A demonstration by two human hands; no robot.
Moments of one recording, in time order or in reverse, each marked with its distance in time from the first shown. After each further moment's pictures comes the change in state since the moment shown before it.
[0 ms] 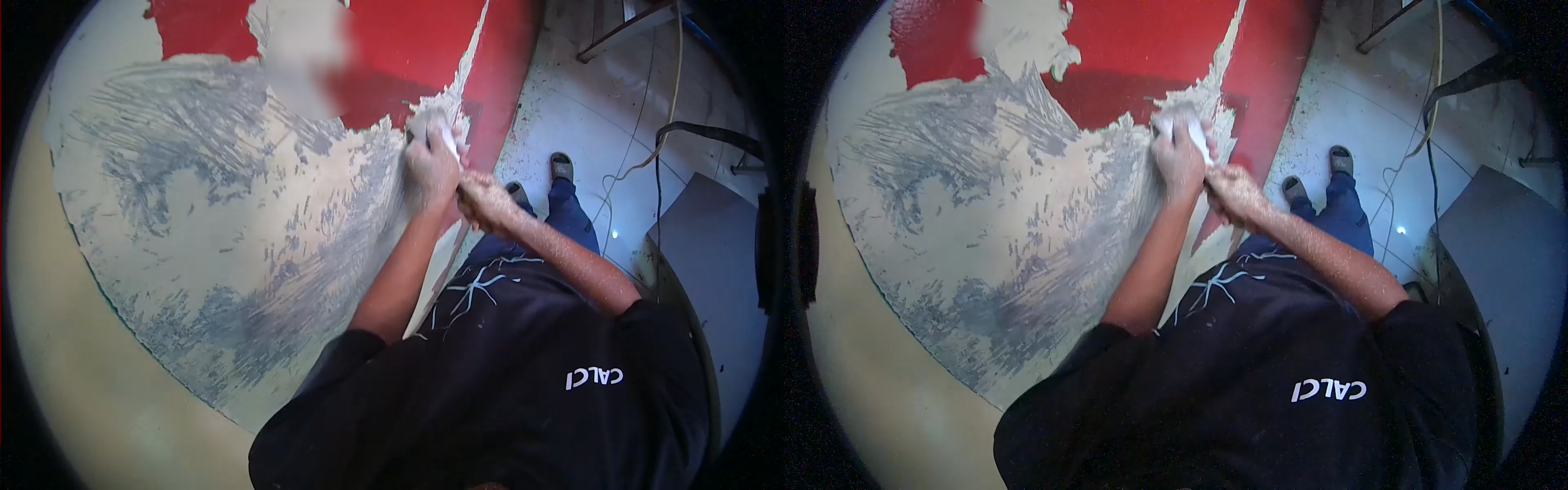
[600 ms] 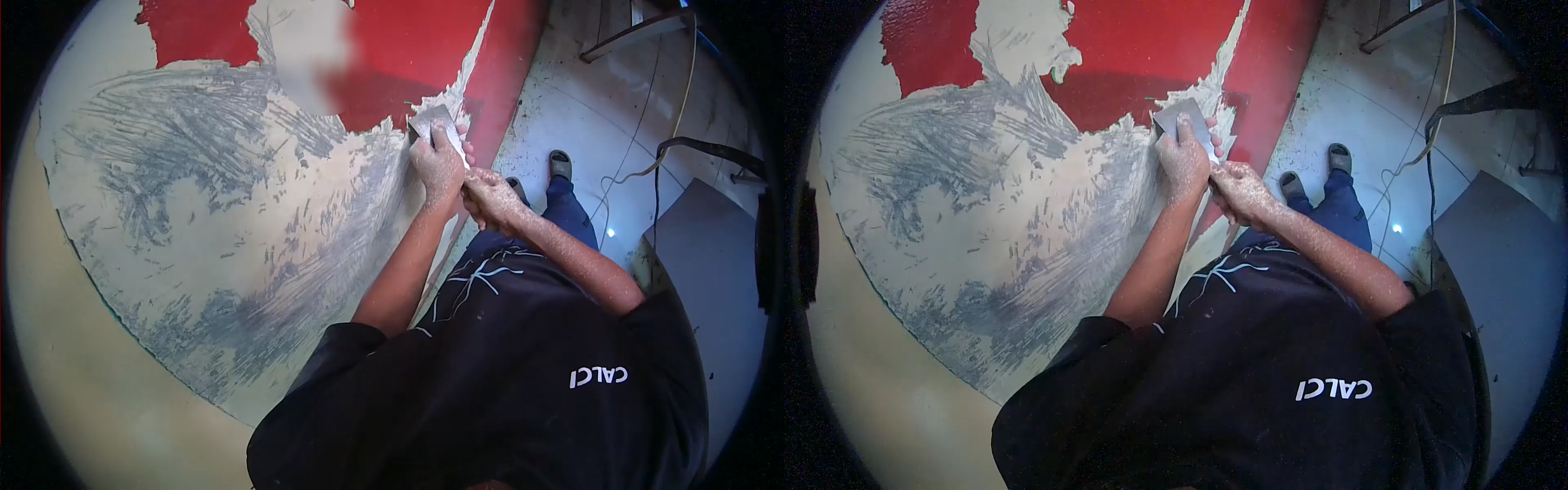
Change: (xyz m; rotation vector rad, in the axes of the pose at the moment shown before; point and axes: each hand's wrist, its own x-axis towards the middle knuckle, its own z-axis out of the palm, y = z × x) left_hand -0.008 0.018 0.009 0.005 0.036 -0.024; right_hand -0.005 -0.016 -0.007 -0.113 0.018 0.120
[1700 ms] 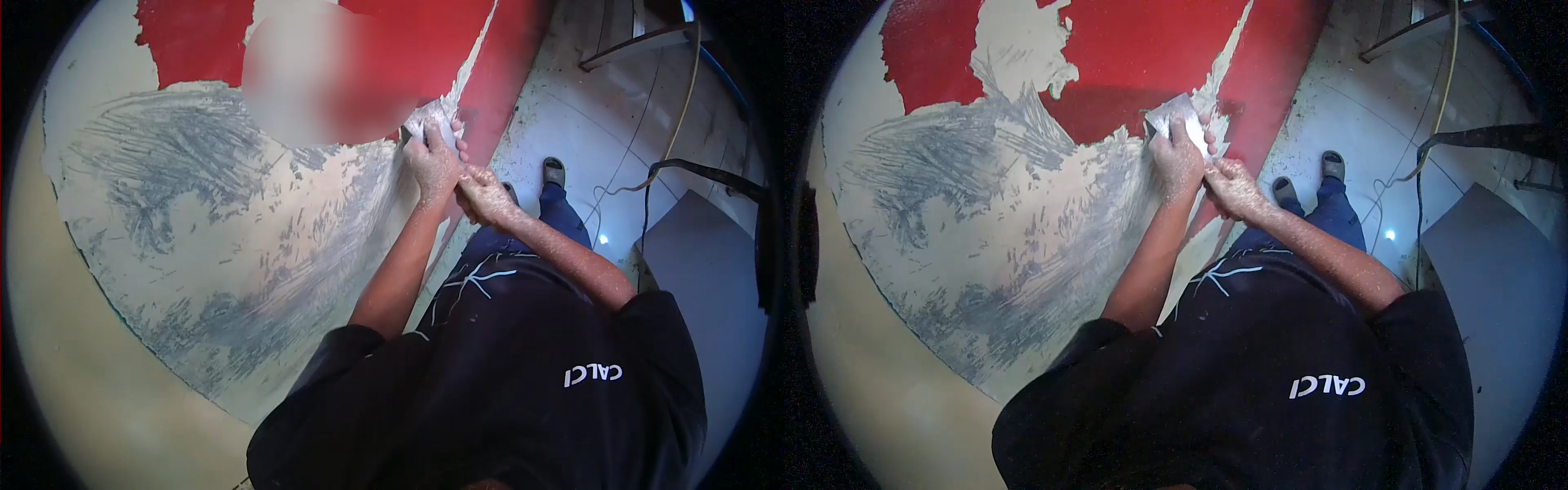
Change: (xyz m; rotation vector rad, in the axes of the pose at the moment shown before) left_hand 0.012 0.007 0.016 -0.050 -0.007 0.059; right_hand -0.003 -0.023 -0.011 -0.021 -0.032 -0.212
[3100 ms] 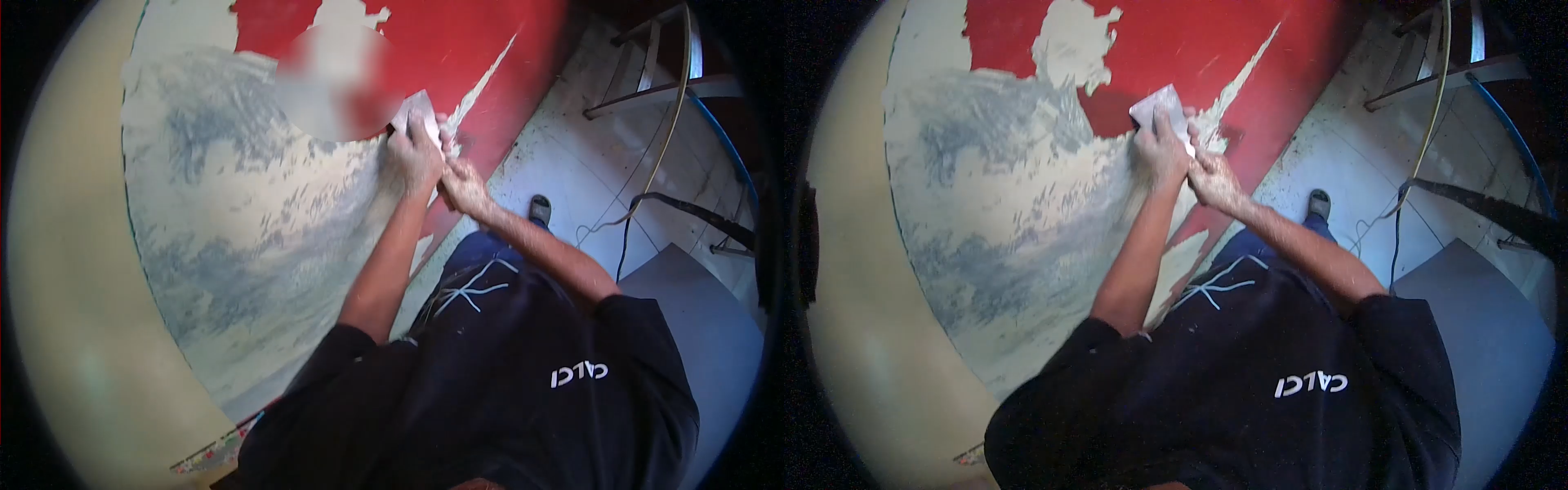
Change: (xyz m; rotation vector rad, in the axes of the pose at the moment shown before) left_hand 0.004 0.038 0.006 -0.122 0.118 0.219; right_hand 0.025 -0.026 -0.004 -0.286 -0.089 -0.359
